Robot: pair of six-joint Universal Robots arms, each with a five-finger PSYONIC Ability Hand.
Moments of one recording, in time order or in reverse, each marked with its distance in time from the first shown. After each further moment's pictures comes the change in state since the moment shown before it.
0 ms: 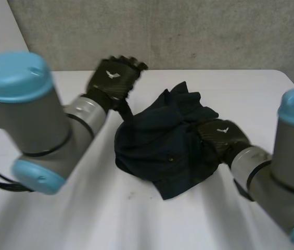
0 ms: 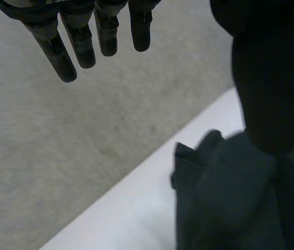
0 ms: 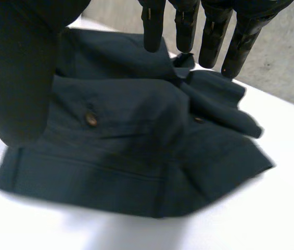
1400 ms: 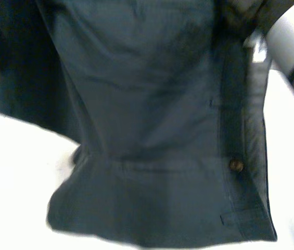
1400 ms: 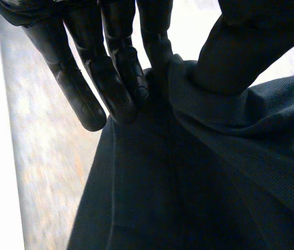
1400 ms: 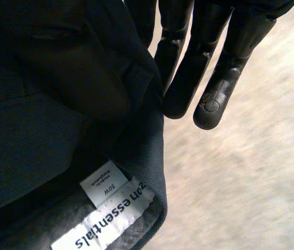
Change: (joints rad) left arm -0.088 0.511 -0.018 0.032 -0.447 -0.119; right arm 0.111 -0.143 -0.531 0.062 0.143 -0.527; left_hand 0.946 0.995 0.981 0.994 0.924; right_hand 0.780 0.957 0.970 0.957 0.901
